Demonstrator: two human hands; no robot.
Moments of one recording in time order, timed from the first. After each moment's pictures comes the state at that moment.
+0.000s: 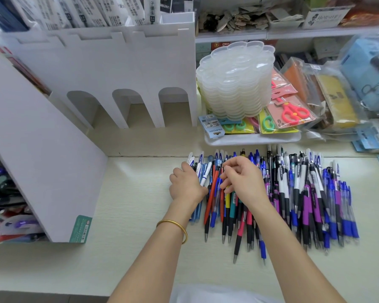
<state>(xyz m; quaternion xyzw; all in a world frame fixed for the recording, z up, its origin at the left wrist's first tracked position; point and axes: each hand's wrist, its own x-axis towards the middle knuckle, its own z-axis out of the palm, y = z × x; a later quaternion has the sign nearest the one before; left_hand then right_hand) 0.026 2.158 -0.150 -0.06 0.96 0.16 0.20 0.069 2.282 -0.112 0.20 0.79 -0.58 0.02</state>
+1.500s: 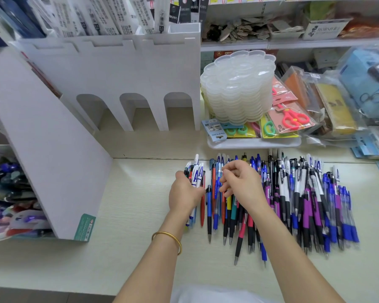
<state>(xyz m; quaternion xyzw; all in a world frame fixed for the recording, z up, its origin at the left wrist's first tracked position) 0.037 2.140 -0.156 -0.13 0.91 0.35 0.17 0.072 2.276 -0.107 0.19 0.79 -0.58 0.03</state>
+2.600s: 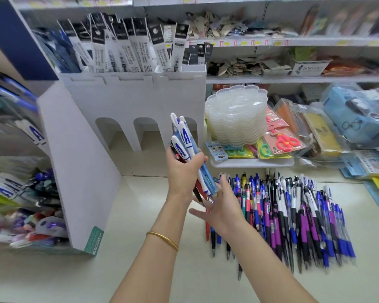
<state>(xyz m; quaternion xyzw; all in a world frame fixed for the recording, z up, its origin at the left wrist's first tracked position) 0.032 2.135 -0.044 -0.06 0.63 0.78 -0.02 0.089 2.213 -0.074 0.29 0.42 -0.85 0.12</state>
